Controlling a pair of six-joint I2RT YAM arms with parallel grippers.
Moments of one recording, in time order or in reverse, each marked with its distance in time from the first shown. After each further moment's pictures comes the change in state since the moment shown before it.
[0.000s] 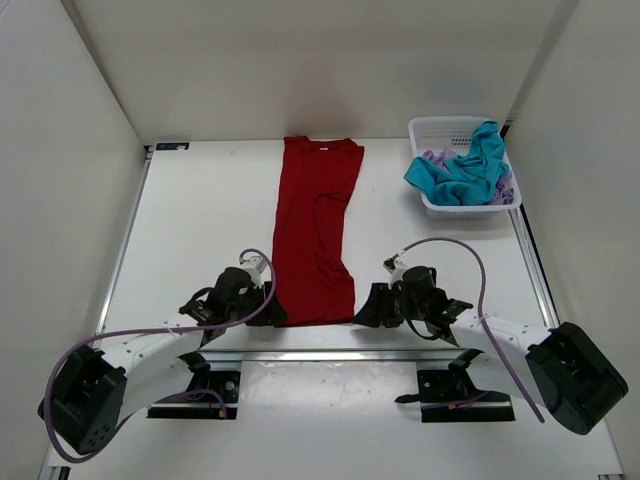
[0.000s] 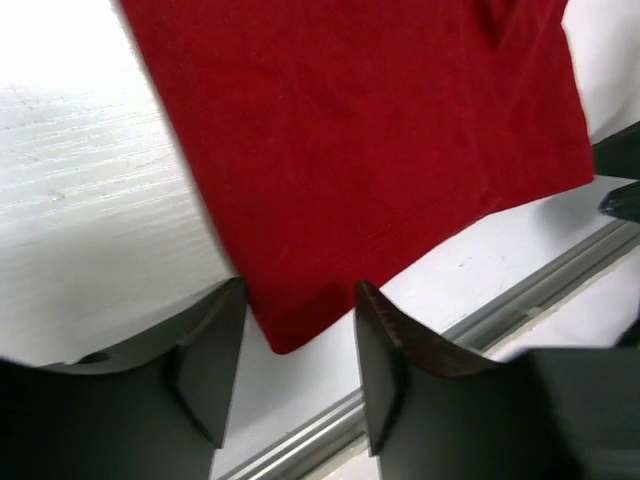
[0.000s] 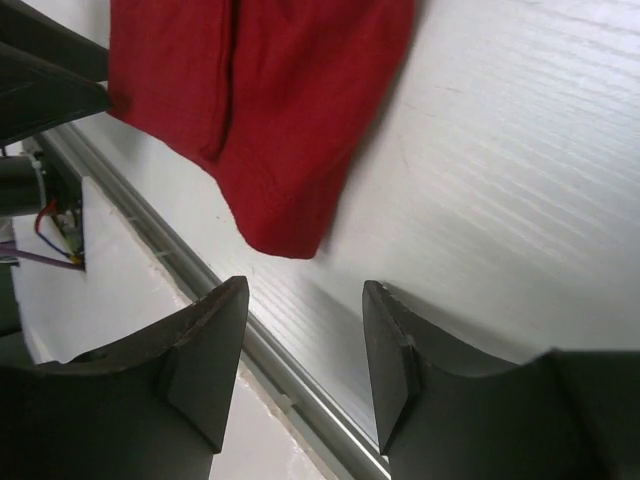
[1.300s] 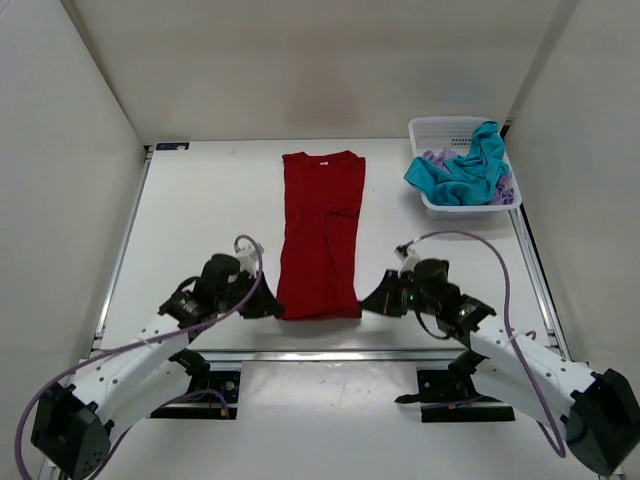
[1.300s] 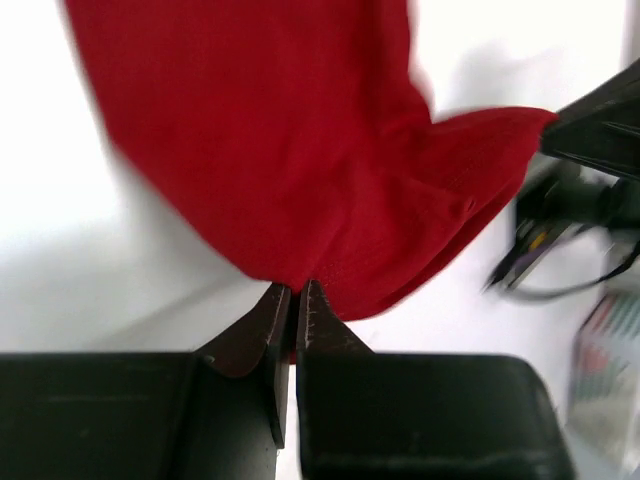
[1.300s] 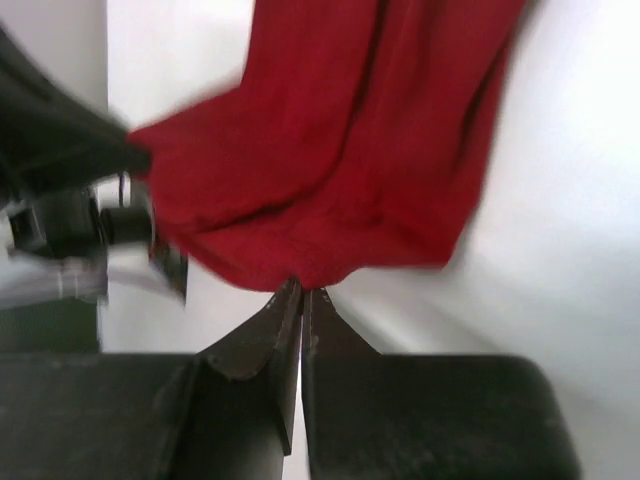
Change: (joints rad) left arm 0.011 -0.200 0.153 -0.319 0.137 -0.048; right arm 0.080 -0.298 0.085 -0.252 0.078 0.190
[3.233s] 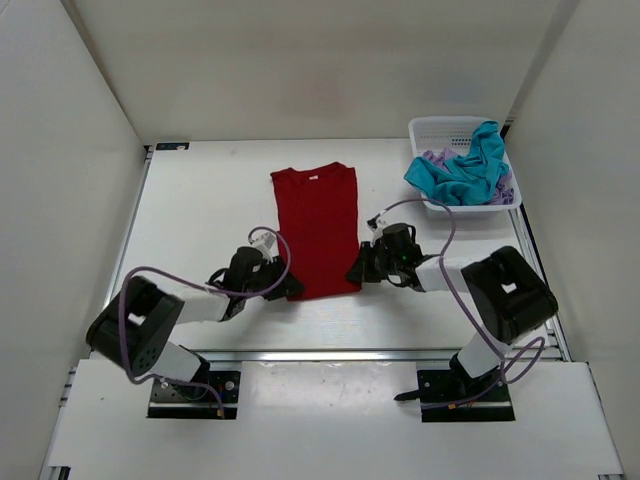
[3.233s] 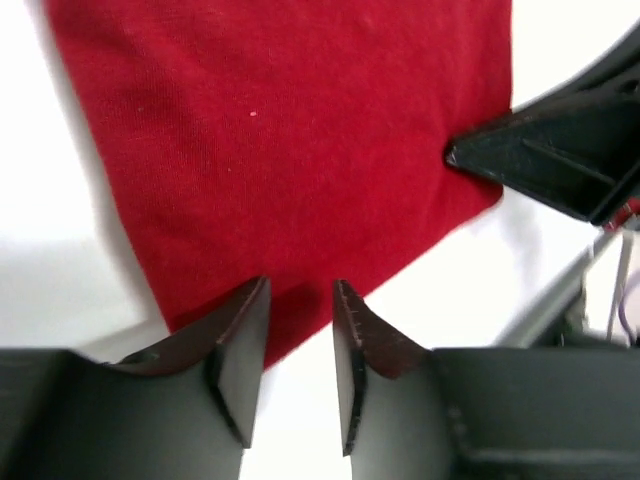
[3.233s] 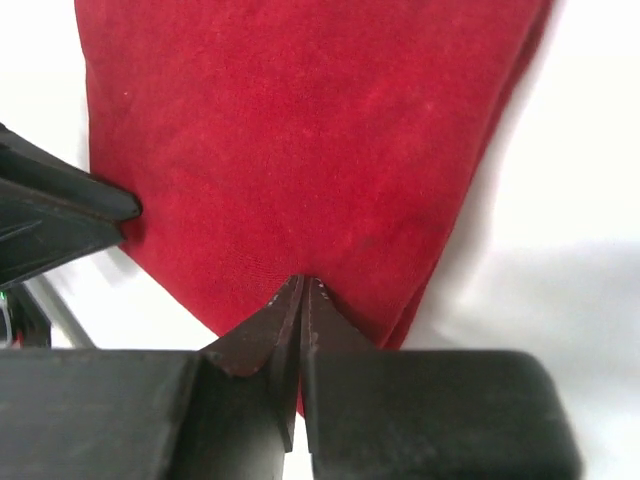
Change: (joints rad) left arm 0.061 0.695 -0.032 0.829 -0.066 -0.119; right arm -0.199 0.863 0.318 0.379 -0.081 -0.324
